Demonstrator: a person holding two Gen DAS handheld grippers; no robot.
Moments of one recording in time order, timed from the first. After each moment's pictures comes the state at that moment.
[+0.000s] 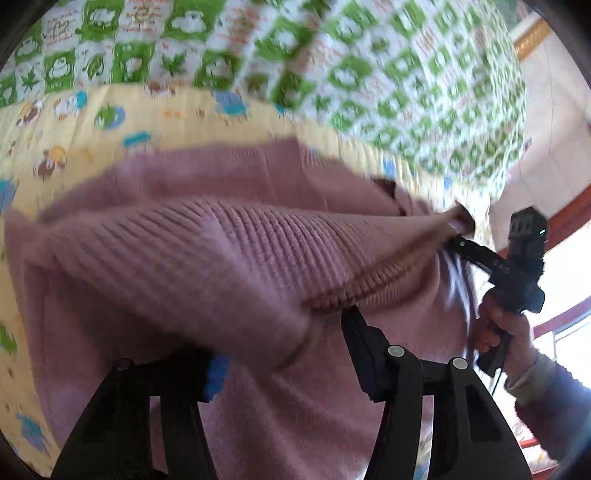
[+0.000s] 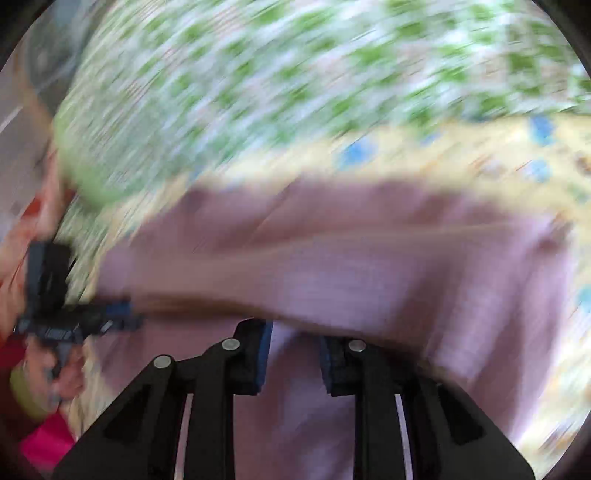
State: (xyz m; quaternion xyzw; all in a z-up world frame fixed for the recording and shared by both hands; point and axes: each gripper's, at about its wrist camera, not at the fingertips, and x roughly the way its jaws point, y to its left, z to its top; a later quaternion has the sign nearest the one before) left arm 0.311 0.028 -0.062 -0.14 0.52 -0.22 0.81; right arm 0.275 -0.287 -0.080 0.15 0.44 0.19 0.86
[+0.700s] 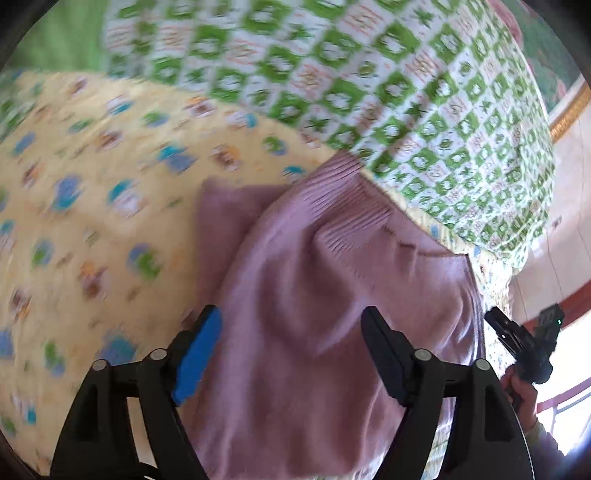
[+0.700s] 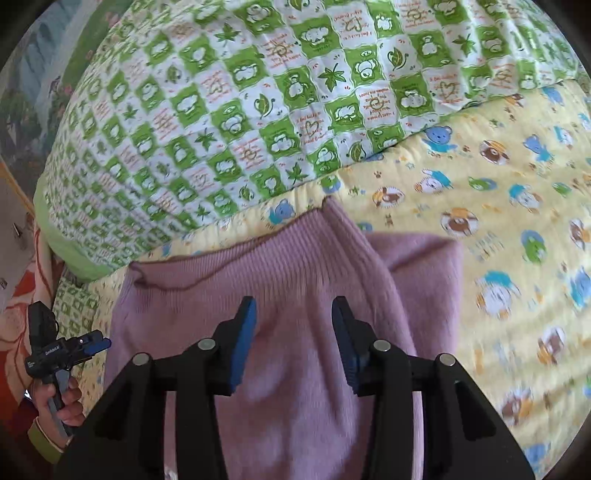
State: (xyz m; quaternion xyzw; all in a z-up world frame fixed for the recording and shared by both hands) left arm 0.225 0.141 -0.040 -0.22 0.47 -0.08 0.85; right arm 0.228 -0.331 -0.055 0.22 0.40 0.13 0.88
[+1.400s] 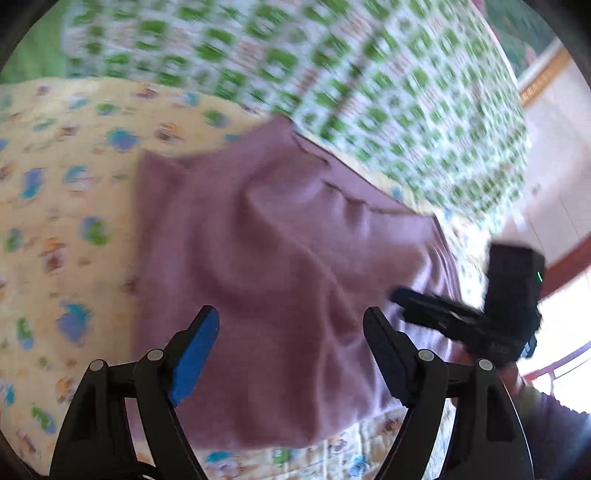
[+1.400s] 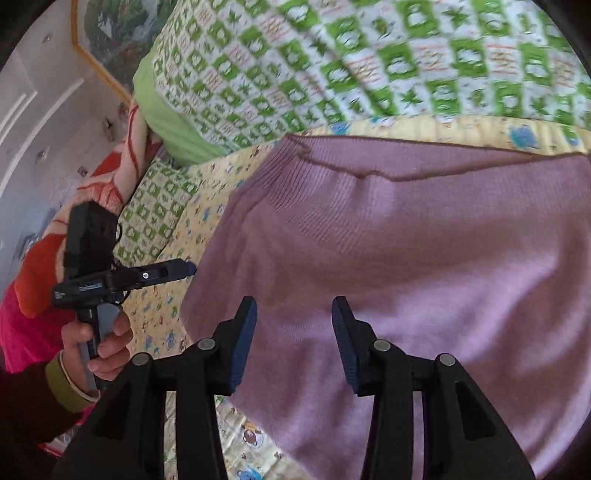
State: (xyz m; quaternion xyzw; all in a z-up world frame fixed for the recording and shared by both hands) left arm 0.217 0.084 -0.034 -0.18 0.49 -0.16 0.84; right arm 0.226 -0.165 -0.065 0.15 0.46 0.39 0.78
